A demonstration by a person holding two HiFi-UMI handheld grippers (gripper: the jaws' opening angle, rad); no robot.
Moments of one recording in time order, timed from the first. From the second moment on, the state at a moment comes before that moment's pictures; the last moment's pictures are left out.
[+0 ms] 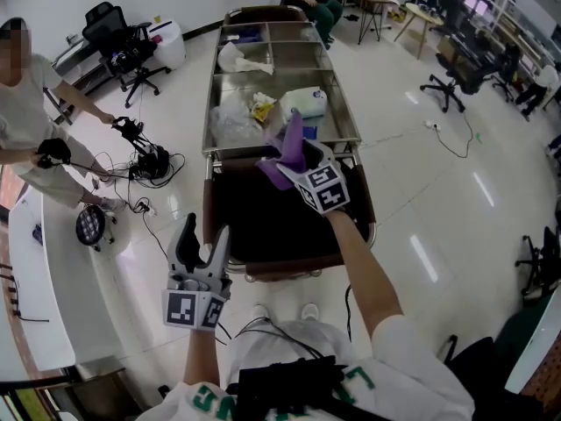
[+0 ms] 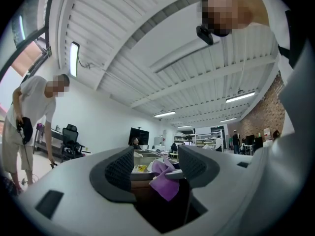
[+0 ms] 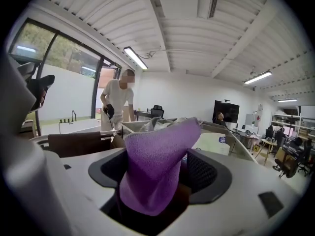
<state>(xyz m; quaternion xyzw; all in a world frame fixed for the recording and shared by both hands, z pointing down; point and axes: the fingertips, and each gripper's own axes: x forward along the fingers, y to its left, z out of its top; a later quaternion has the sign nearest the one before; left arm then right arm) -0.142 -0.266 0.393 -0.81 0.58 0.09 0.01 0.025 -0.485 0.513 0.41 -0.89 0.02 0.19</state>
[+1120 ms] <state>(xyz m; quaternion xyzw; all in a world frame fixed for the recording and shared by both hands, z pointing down) -0.109 -0.261 0.381 -0.83 0.55 0.07 0.04 0.085 -0.330 0.376 0.44 -0.89 -0.04 -0.10</state>
